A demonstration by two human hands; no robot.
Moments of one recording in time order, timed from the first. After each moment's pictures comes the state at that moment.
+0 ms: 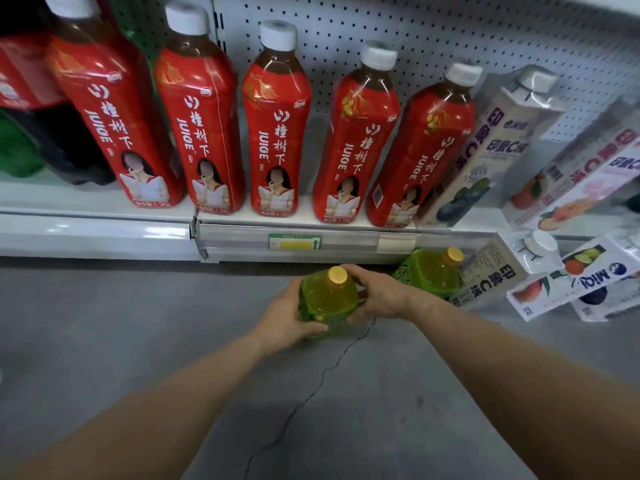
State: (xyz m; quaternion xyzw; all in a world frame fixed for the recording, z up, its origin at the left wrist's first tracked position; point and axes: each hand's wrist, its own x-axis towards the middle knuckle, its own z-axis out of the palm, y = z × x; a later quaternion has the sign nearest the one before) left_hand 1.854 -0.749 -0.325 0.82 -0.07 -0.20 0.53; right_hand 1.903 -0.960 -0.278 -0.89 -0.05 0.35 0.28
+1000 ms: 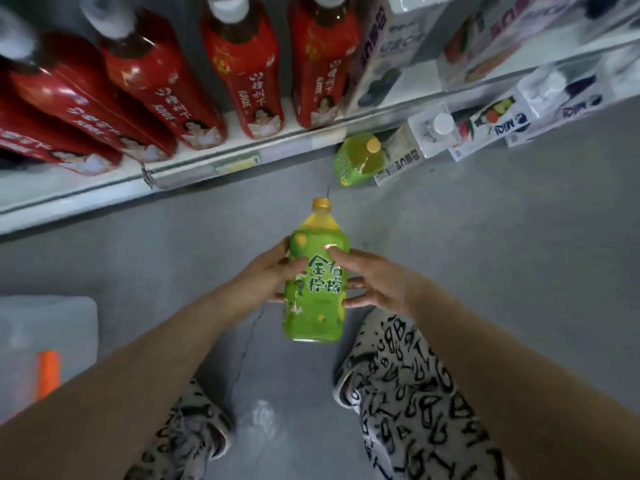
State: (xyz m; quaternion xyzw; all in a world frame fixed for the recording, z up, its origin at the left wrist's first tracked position) left_hand 1.791 -0.783 -0.101 0.64 0.12 -0.54 0.54; right_hand 1.751 -0.990 -0.098 -0.53 0.34 0.46 0.62
